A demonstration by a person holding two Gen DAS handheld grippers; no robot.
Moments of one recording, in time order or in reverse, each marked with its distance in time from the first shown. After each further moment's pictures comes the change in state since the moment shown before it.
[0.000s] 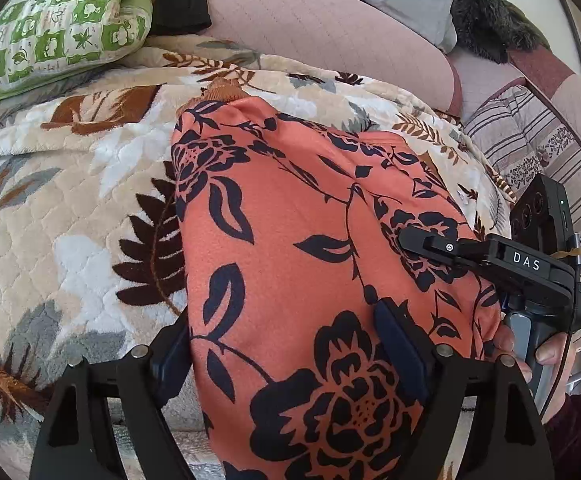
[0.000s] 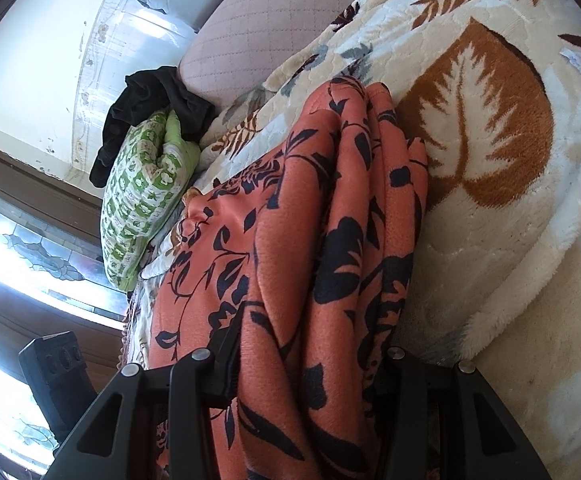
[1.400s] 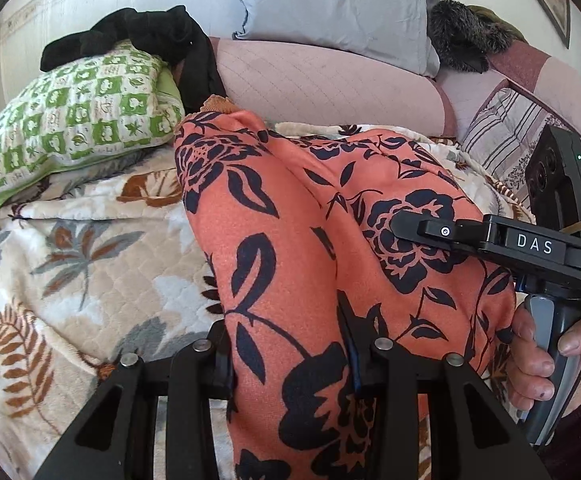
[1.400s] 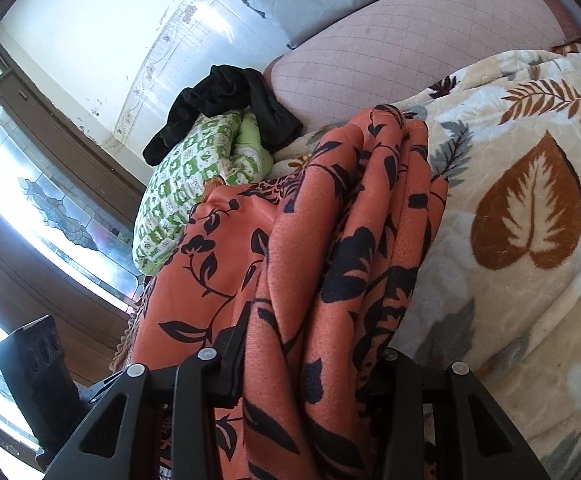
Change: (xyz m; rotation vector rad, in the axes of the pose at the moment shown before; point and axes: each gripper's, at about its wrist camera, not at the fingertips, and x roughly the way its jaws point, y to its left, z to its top) left arm -0.097 -0.017 -0.020 0.126 -0.175 0.167; right arm -0.026 0.106 -0.016 -0.234 -0.092 0.016
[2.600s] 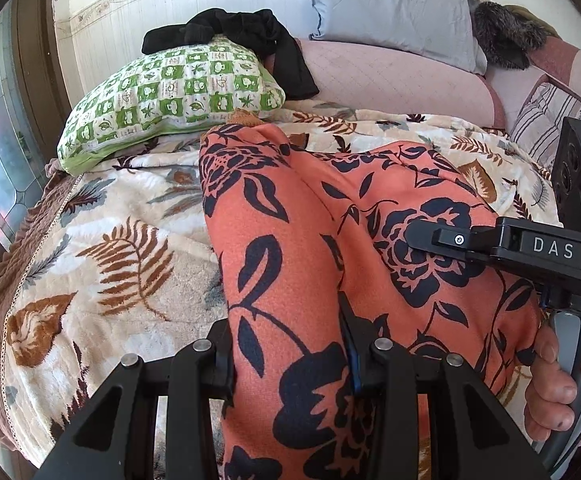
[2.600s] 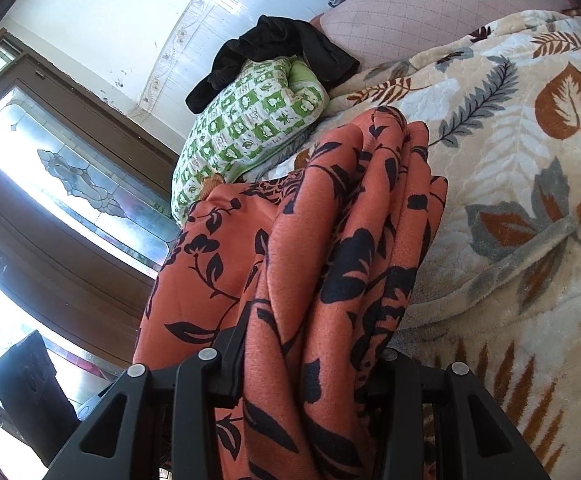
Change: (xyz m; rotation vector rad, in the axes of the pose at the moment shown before) left arm -0.074 0.042 -0.082 -0.059 0.007 0.222; right arm 0.011 0.080 -0.100 0.030 0.076 0.067
